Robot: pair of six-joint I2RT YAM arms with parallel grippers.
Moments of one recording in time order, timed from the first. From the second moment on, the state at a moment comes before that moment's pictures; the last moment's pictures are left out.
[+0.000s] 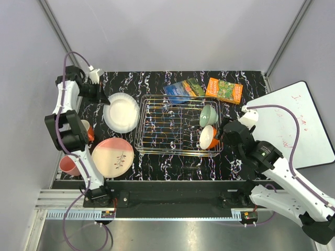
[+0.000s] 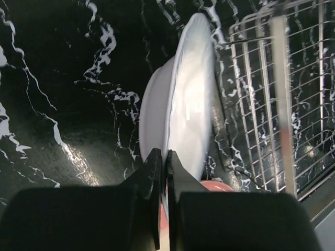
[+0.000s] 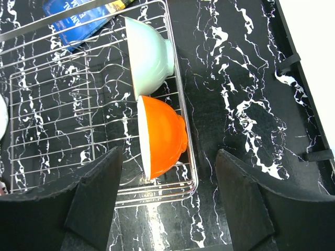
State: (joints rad) left arm 0.28 2.03 1.82 -1.03 0.70 0.39; right arm 0.75 0.82 0.91 -0.78 0.68 0.78
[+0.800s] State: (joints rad) left arm 0.18 1.80 1.91 -1.05 0.57 0.43; right arm 0.75 0.75 0.90 -0.80 0.67 0.79
